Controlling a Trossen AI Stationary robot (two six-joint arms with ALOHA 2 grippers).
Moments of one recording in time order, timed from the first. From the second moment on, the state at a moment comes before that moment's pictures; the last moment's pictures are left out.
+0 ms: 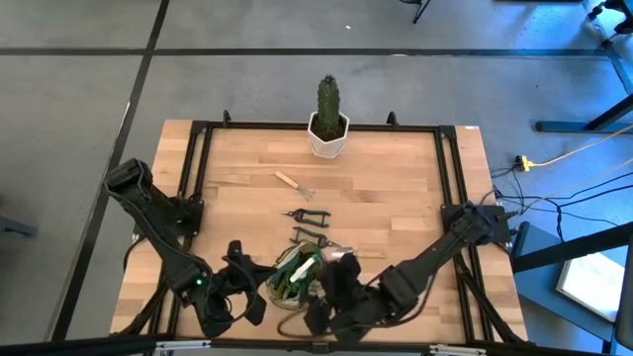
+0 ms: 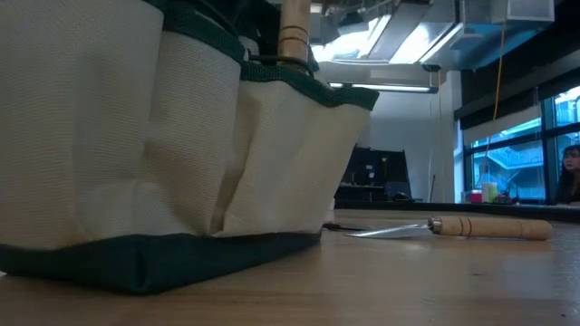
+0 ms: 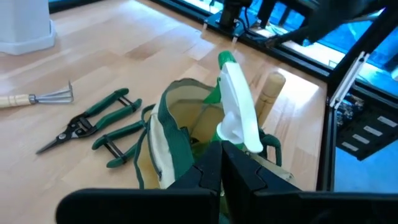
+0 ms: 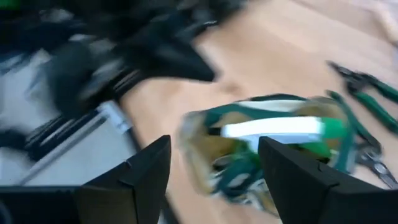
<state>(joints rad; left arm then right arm) -0.90 1.56 1.16 -0.60 -1.05 -1.24 0.67 2.13 2.18 -0.95 0.68 1.16</state>
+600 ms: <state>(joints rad) -0.87 1.43 1.16 -0.60 -1.21 -1.12 0.77 2.10 2.35 -0.85 0.46 0.73</state>
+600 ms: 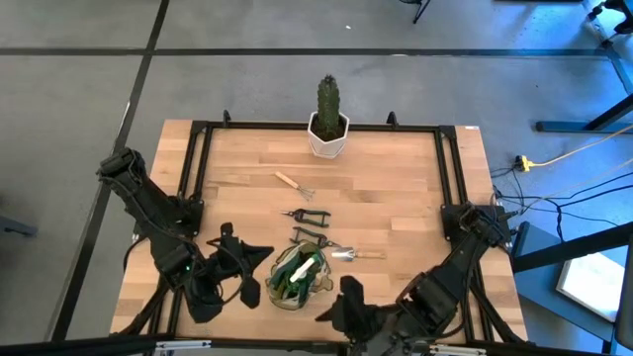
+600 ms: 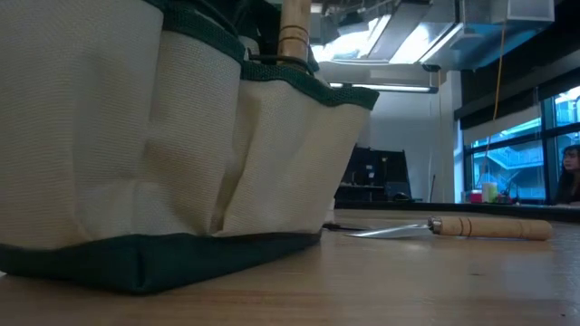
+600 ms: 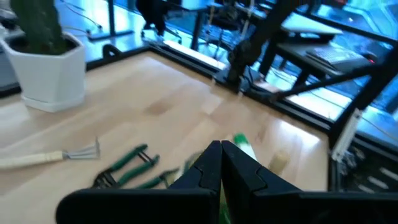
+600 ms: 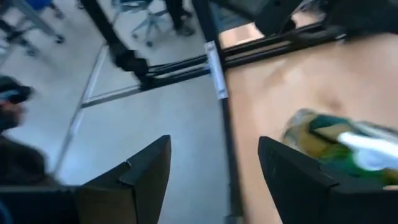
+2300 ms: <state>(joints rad) -0.25 1.43 1.16 -0.30 -0.72 -0.81 0.67 0.97 0.54 0.55 0.34 0.64</state>
